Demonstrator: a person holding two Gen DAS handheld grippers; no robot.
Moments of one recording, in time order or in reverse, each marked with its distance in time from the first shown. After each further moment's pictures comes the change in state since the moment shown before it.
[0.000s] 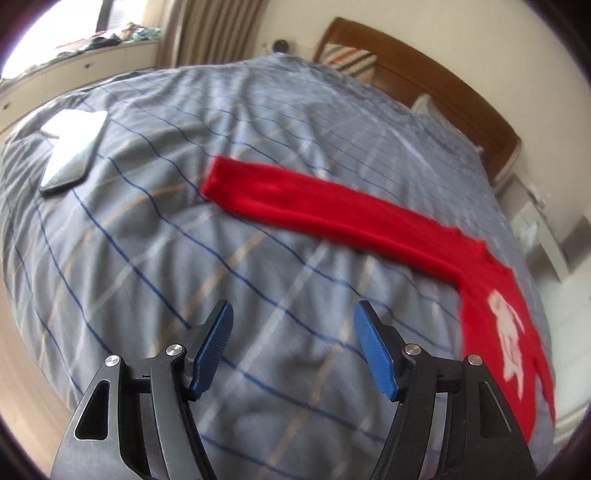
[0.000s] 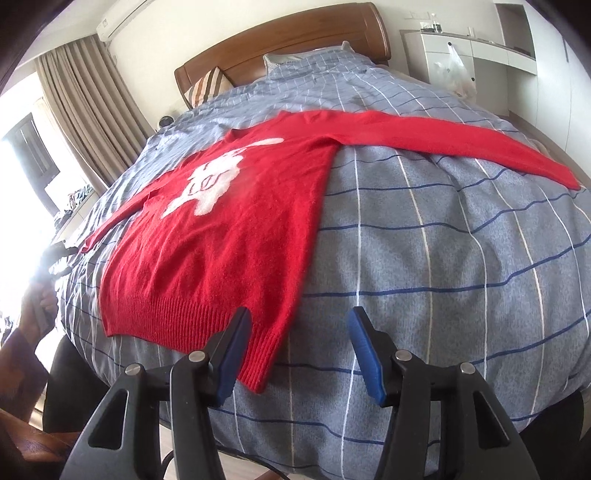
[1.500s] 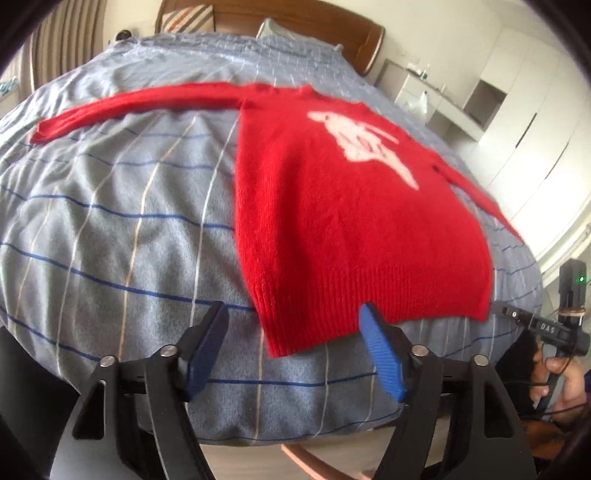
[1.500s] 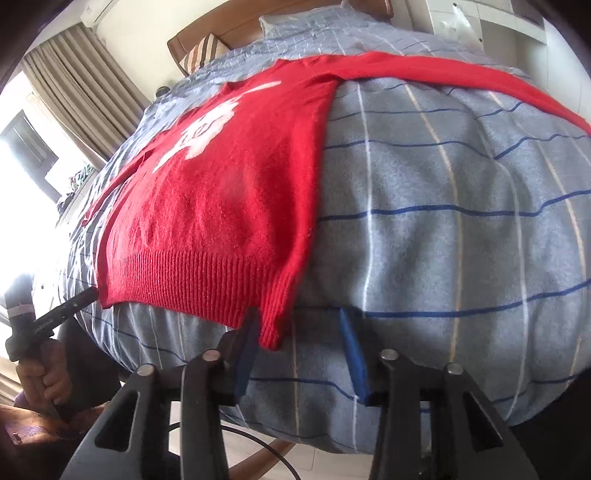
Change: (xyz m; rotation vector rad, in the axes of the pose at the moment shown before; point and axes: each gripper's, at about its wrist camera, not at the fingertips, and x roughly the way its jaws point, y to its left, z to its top) left arm -0.035 -0.127 -0.161 0.398 0.135 -0.251; right arm 0.016 -0.007 -0.028 0.031 0.132 -0.012
